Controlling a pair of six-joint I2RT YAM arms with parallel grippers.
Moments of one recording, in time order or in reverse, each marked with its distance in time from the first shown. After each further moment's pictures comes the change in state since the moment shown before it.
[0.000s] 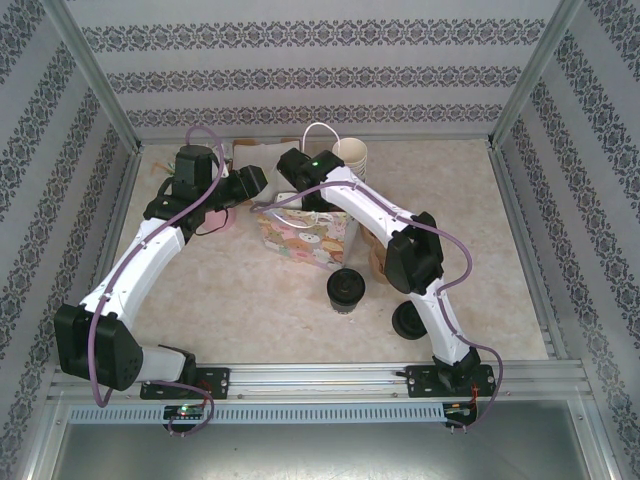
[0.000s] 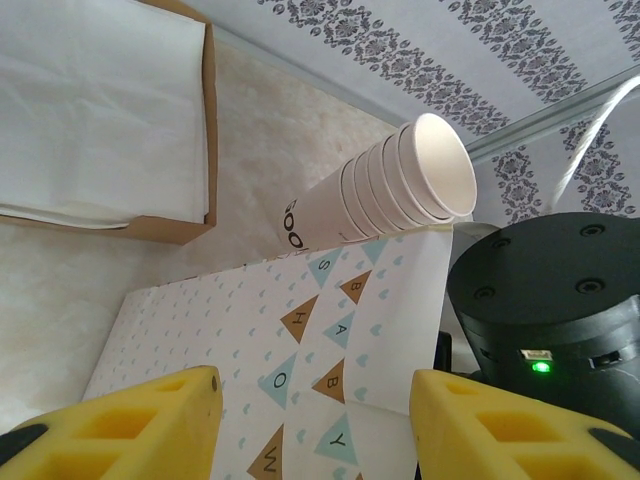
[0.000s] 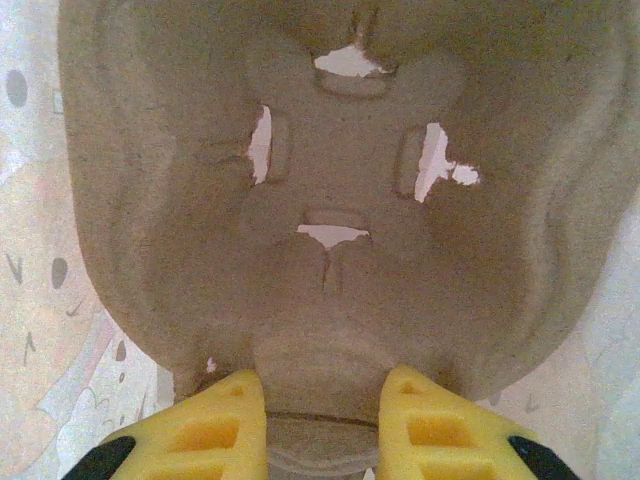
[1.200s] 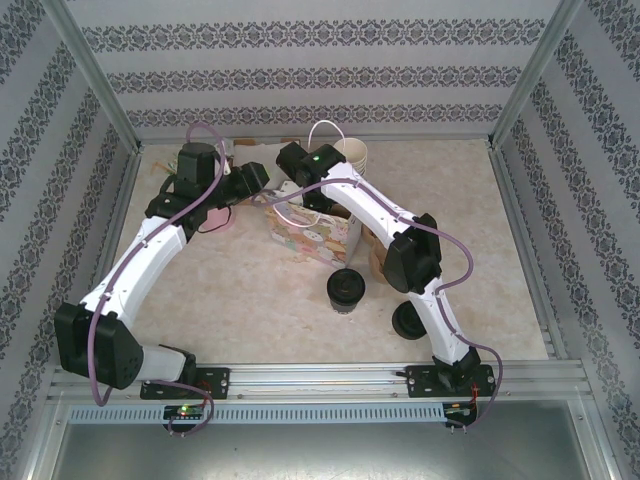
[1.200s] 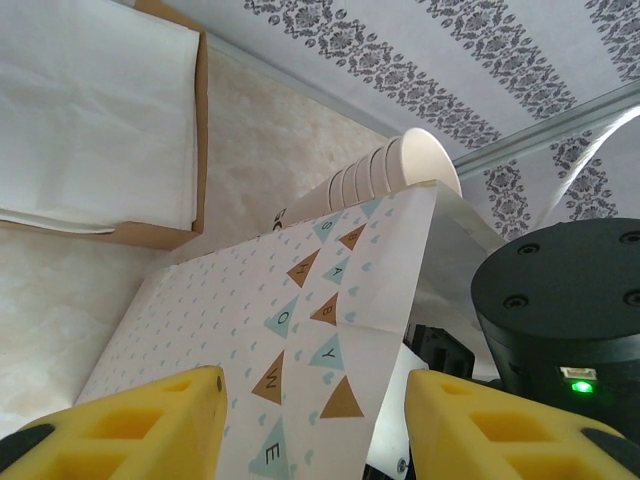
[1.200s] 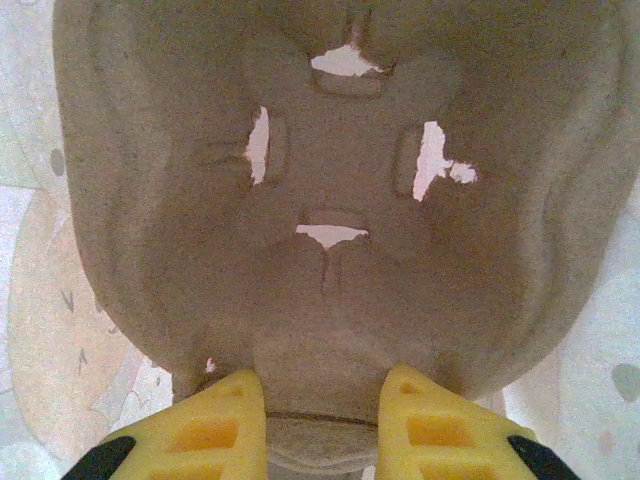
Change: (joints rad) left arm -0.023 0.003 0.027 -0.001 -0.036 -0.048; right arm -0.002 0.016 0.102 -0.075 0.078 0.229
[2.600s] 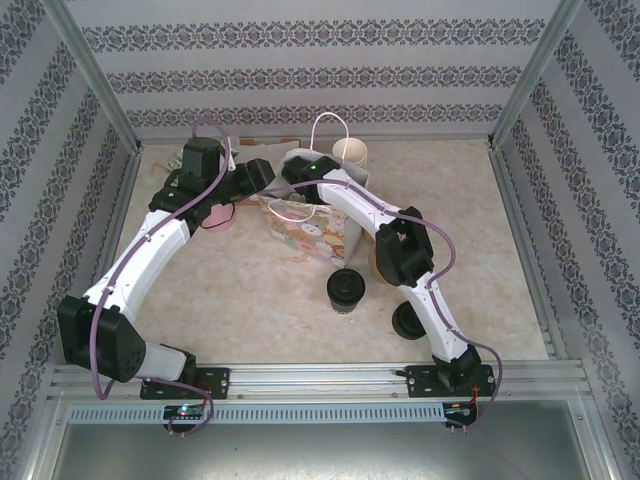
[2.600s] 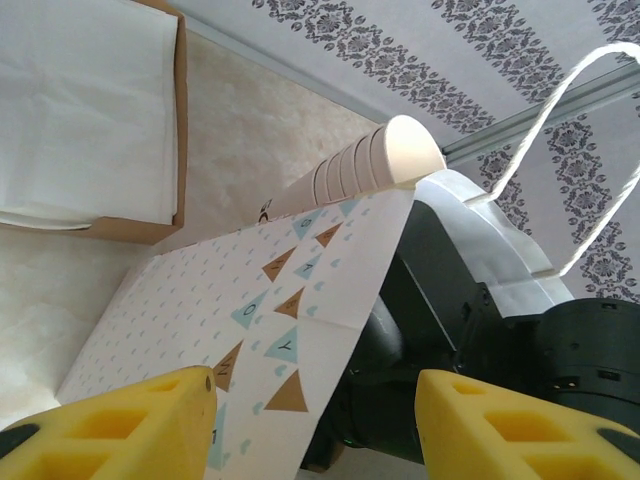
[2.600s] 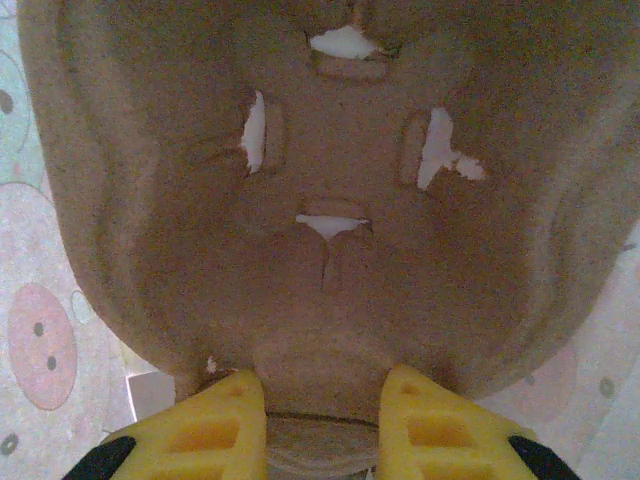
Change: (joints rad) left arm -0.022 0.046 0.064 -0.038 0.020 0.007; right arm -0.046 0.115 -0.083 0.082 -0.030 0.017
